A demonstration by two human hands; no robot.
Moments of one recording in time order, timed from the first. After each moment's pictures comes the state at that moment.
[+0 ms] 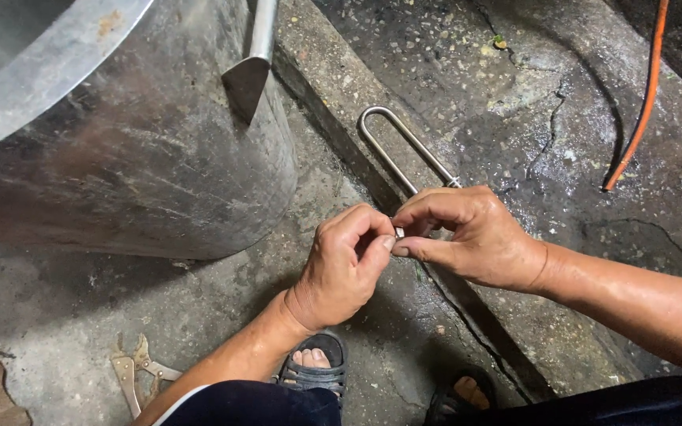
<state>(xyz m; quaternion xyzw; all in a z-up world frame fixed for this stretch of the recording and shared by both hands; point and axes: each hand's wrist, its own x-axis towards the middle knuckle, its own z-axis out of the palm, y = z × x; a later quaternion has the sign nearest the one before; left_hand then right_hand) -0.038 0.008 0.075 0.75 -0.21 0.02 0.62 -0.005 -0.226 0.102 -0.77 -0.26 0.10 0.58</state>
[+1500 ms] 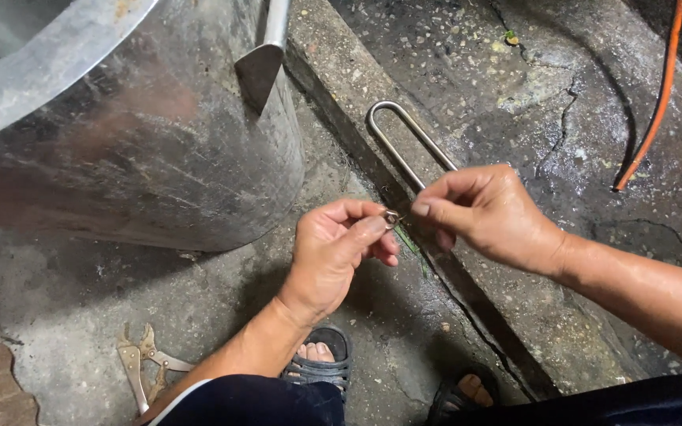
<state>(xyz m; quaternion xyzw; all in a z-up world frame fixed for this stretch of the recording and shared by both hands) -0.053 0.002 0.045 0.42 0.06 -0.11 0.90 -0.001 -0.225 0.113 -0.76 -0.07 0.18 0.62</state>
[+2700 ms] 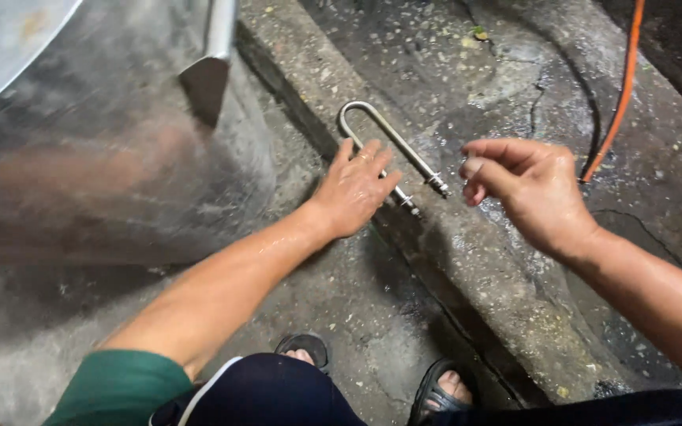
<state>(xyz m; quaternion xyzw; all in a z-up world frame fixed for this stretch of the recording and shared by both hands) 0.080 -0.042 -0.078 0.90 -0.42 0.01 0.05 0.019 -0.297 0.099 -0.82 0.11 0.08 0.56</state>
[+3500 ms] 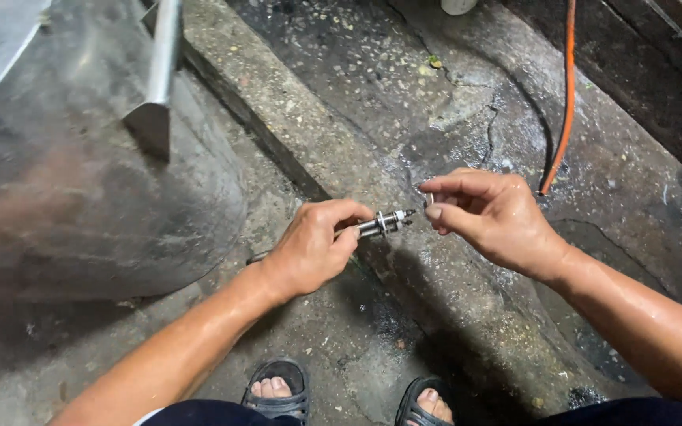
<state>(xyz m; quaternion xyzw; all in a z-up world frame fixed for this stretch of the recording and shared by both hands) 0.028 -0.042 0.037 0.82 -0.24 -0.12 0.51 0.002 -0.332 0.098 -0.78 -0.06 0.04 0.62</state>
